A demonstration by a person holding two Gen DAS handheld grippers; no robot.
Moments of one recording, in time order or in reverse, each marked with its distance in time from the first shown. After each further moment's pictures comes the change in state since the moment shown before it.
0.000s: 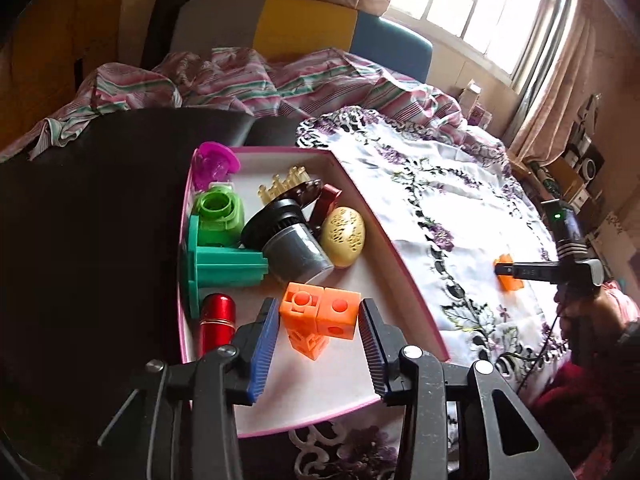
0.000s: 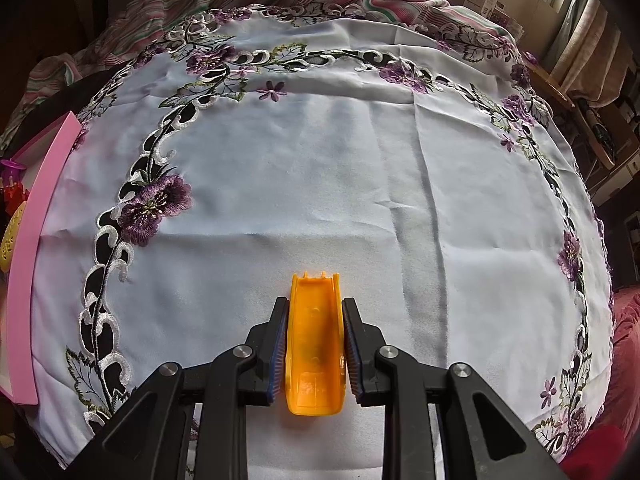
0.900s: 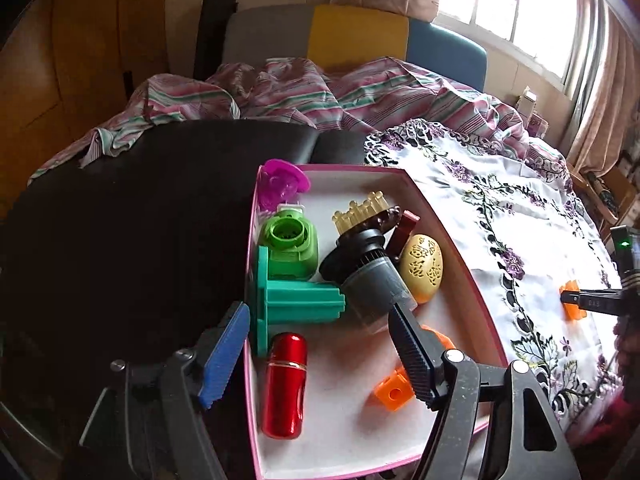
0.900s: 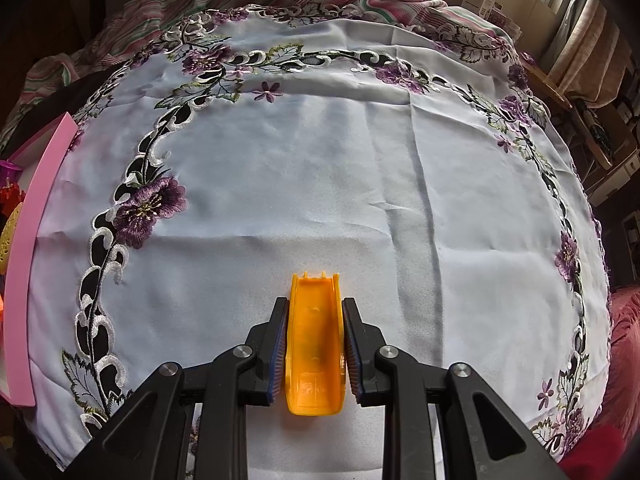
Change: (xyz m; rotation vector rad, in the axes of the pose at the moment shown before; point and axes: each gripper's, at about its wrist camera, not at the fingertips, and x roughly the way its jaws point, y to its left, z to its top) left arm 0.020 0.020 0.018 -0.042 -0.031 0.240; right arm -0.002 -0.001 0.004 0.003 -0.004 -0.008
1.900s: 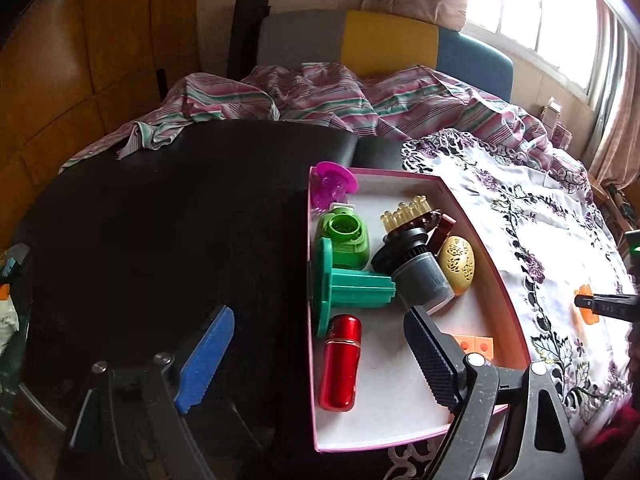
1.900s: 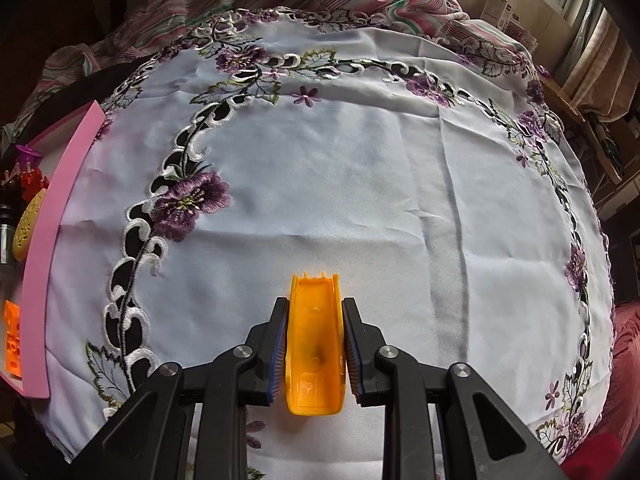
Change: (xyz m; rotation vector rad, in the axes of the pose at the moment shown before) left arm -0.026 0.026 -0.010 -0.044 -0.022 0.096; right arm -0.018 0.025 -0.003 -0.048 -0.023 0.039
